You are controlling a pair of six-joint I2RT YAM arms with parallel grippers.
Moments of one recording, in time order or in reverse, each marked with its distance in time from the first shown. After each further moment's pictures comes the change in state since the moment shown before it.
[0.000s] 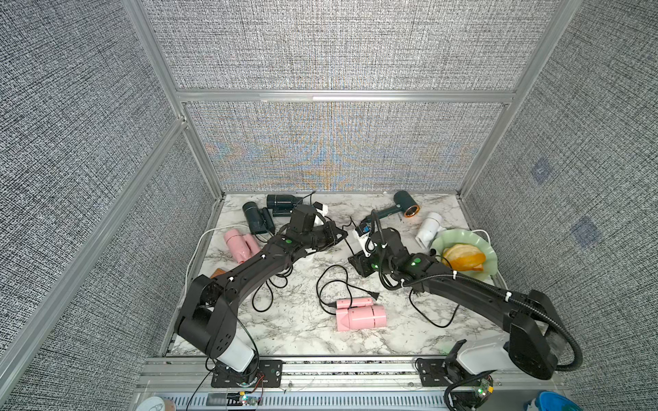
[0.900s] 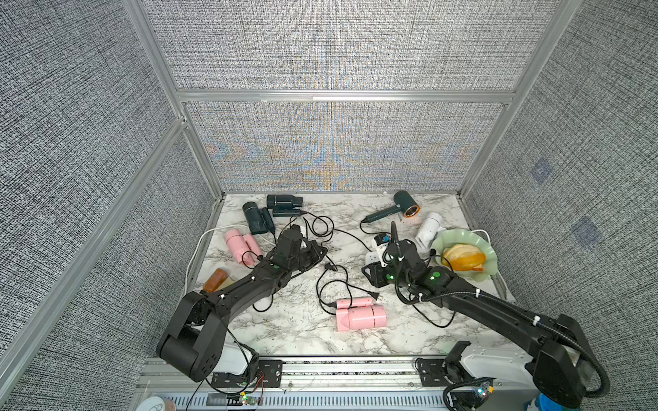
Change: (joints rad) left arm 0.045 -0.165 -0.378 0.200 -0.198 -0.122; right arm -0.004 -0.179 -0.169 -0.042 0.000 0.195
